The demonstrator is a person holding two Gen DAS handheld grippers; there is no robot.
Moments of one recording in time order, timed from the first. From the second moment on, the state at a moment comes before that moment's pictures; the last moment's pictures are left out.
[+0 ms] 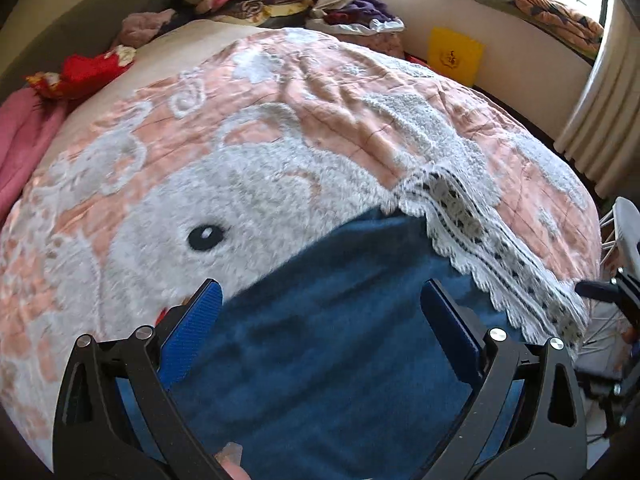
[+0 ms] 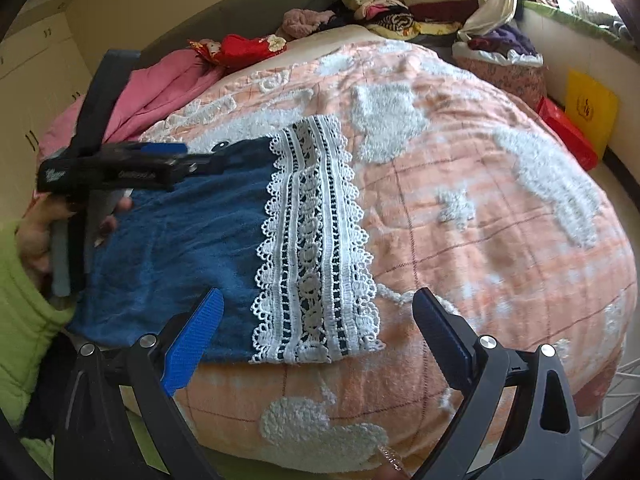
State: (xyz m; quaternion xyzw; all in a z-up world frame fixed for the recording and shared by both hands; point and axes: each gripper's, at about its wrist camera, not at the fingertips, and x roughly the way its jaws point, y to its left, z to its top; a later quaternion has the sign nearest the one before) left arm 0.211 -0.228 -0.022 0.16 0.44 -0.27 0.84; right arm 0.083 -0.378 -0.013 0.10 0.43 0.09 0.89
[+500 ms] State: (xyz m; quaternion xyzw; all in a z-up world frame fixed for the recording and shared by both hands) left arm 0.235 -0.252 -0.045 0.14 0.45 -0.32 0.82; right arm 0.102 -0.369 -0.029 0.10 0.43 0.13 0.89
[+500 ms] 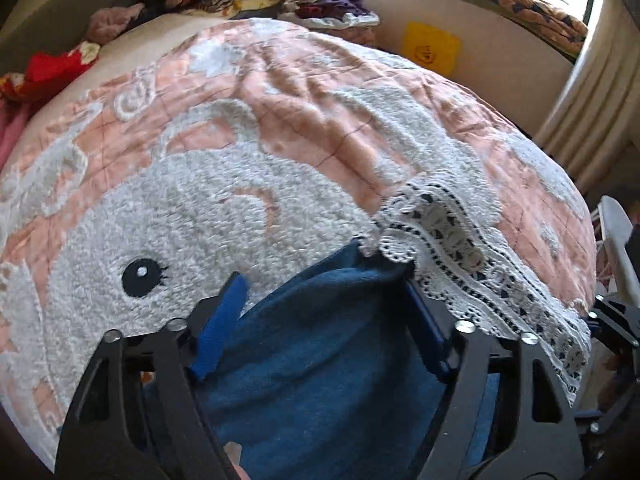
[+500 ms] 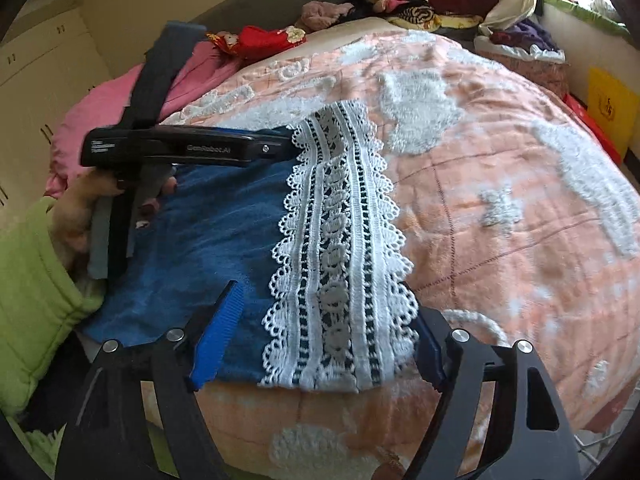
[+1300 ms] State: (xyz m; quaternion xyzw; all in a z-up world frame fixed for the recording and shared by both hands) left arm 0.198 -0.221 0.016 0.11 0.37 -0.34 0.86; right arm 0.105 -0.333 0.046 0.10 0.37 0.22 0.90
